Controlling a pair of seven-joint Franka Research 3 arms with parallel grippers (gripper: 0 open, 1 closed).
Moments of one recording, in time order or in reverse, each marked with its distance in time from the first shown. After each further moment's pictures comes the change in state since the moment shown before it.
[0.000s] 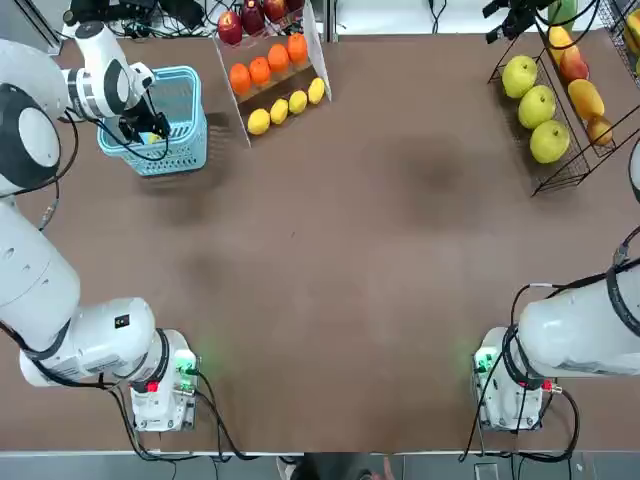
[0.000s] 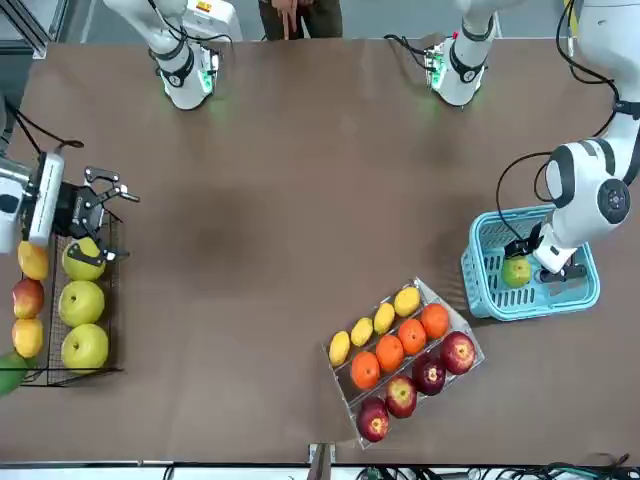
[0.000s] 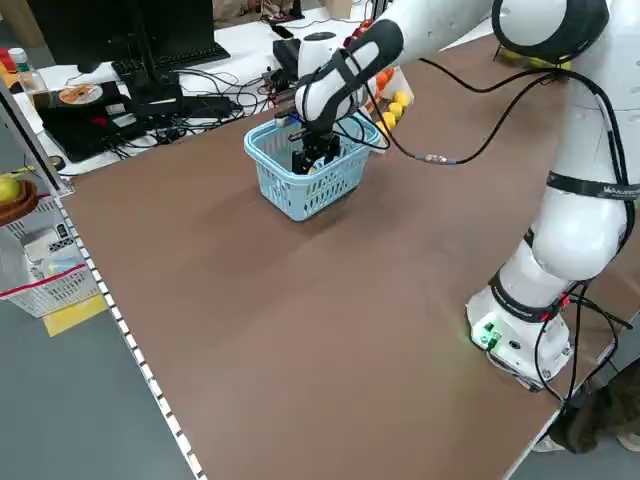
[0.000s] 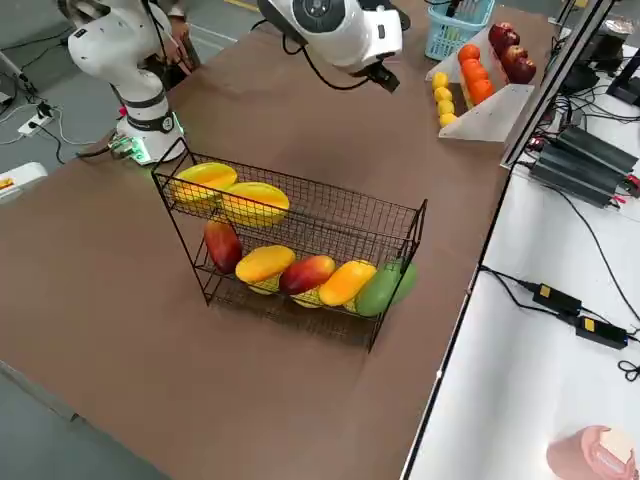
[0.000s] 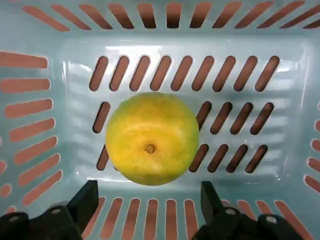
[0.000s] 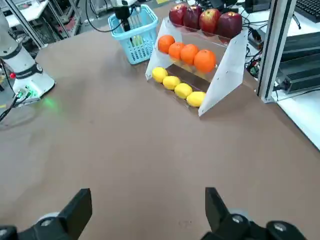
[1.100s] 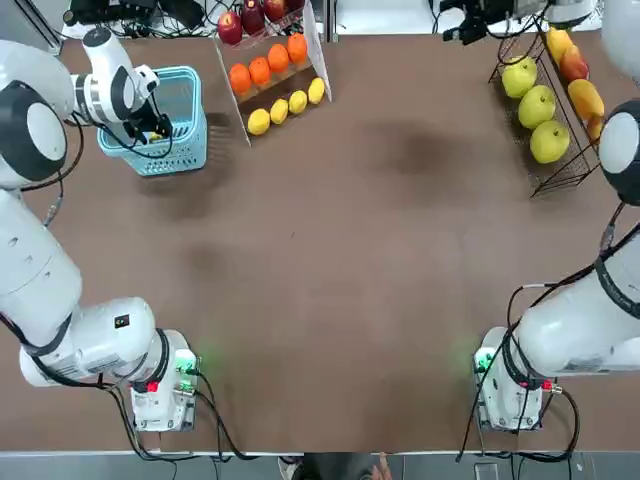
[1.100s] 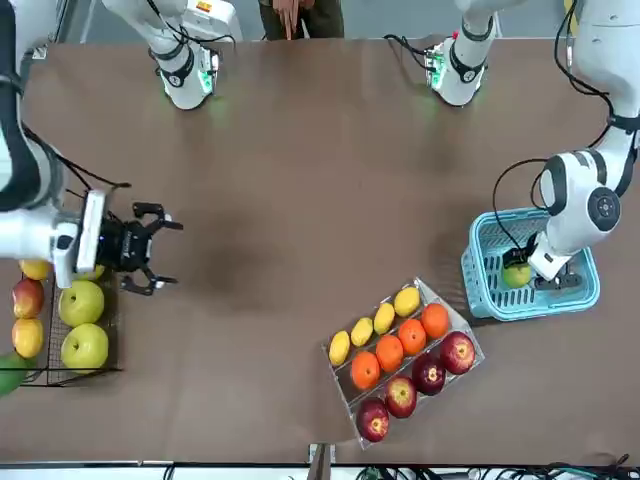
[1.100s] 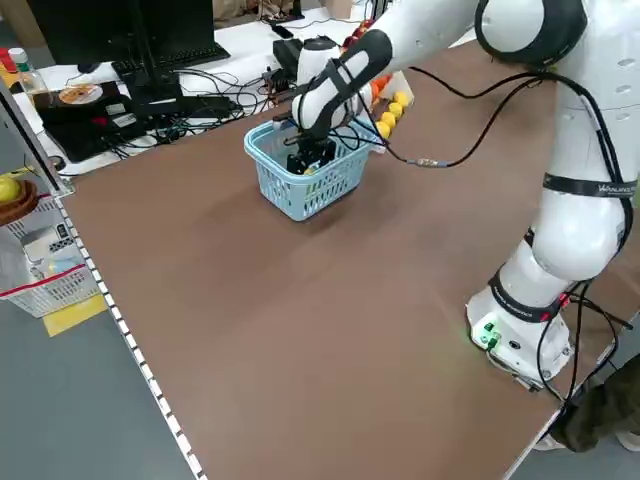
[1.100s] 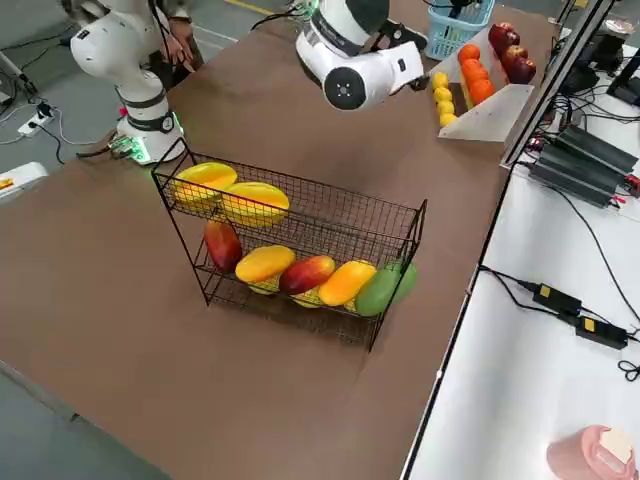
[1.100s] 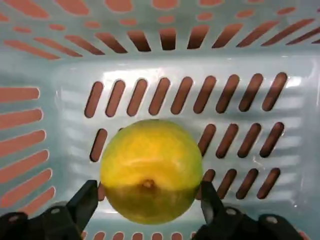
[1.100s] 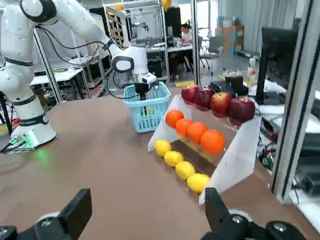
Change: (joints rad) left arm 0.000 0.065 -0.002 0.024 0.041 0.095 0.009; right arm 0.132 0.166 -0.025 -0.009 0.421 0.031 -0.351
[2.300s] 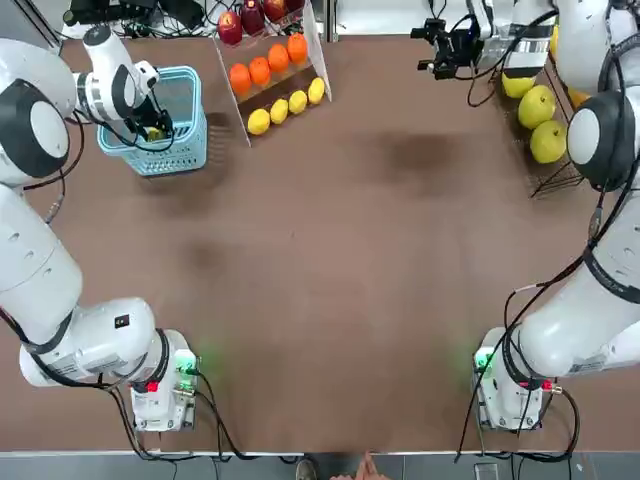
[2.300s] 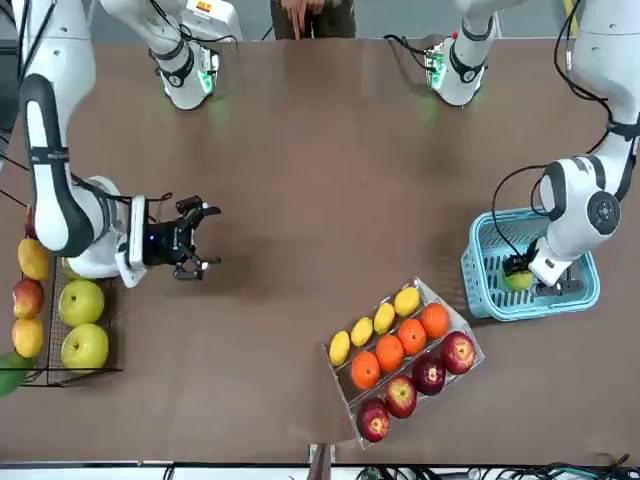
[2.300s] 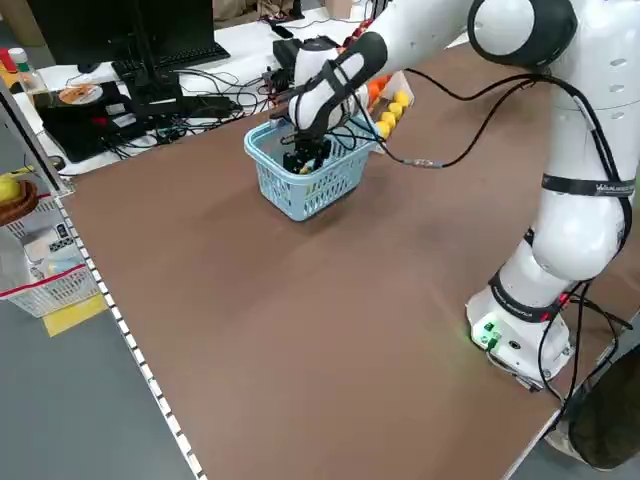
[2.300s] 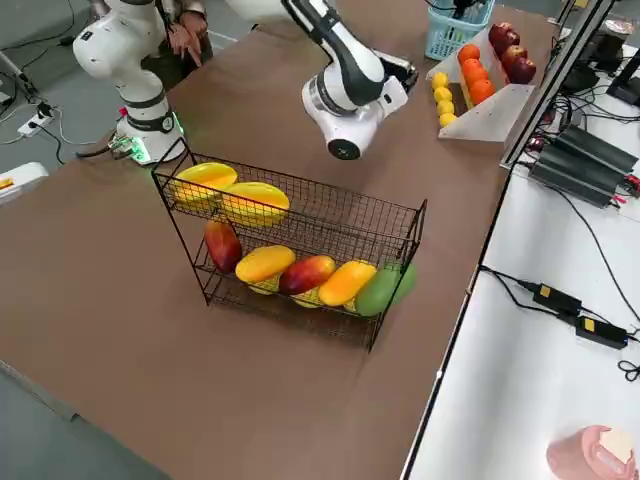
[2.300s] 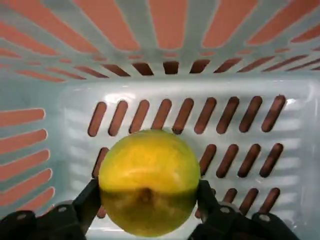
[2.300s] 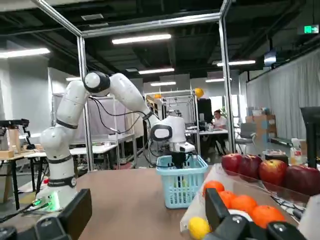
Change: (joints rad) left arm 0.002 0.016 0.000 0.038 0.000 0.014 -0.007; right arm 0.087 0.143 -0.043 -0.106 0.339 -0.320 -0.274
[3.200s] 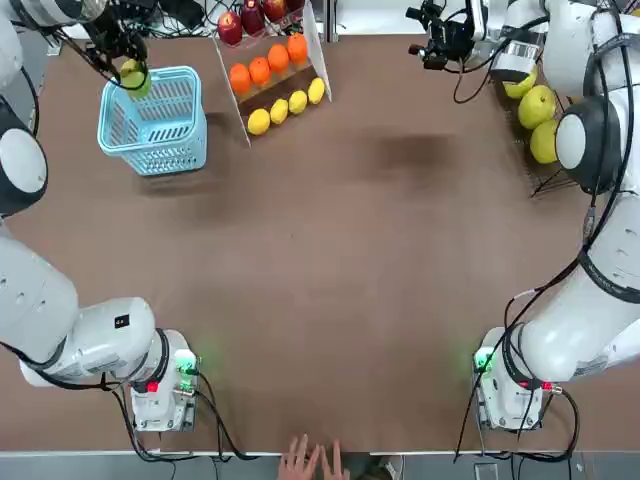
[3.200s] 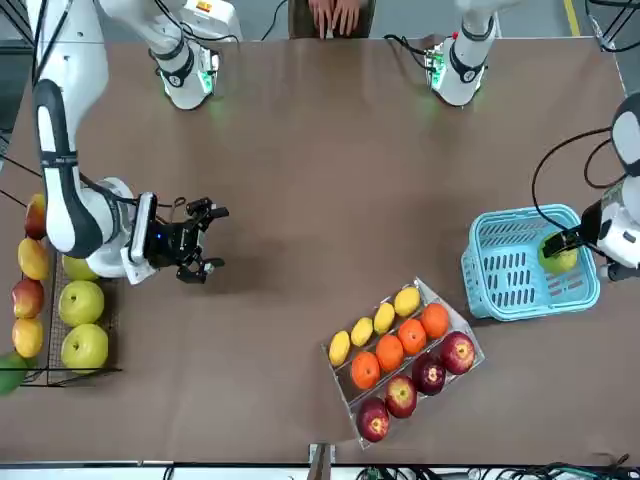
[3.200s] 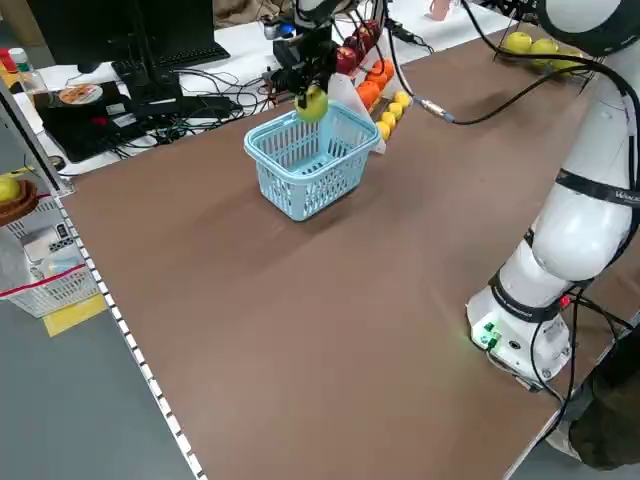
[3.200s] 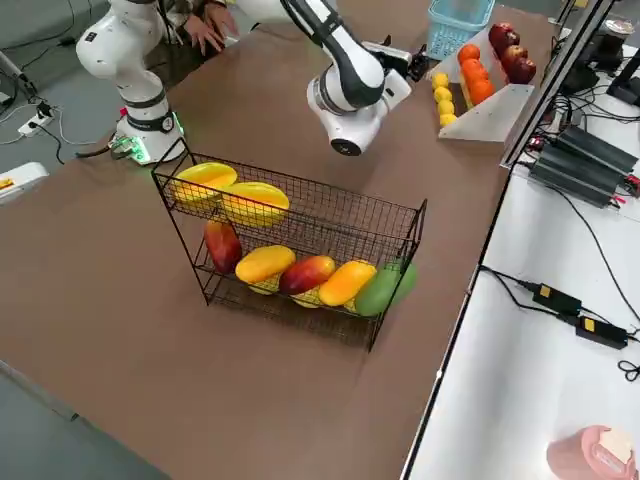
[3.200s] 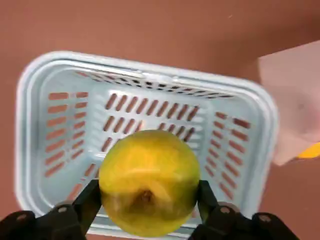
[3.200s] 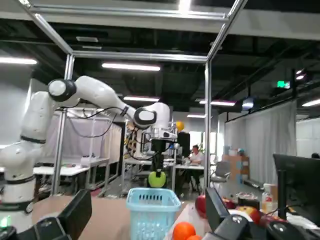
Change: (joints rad) left arm -0.002 -0.258 -0.047 0.256 -0.192 -0.532 -0.149; right arm 0.108 0.012 -0.069 -0.019 0.239 -0.014 -0.140
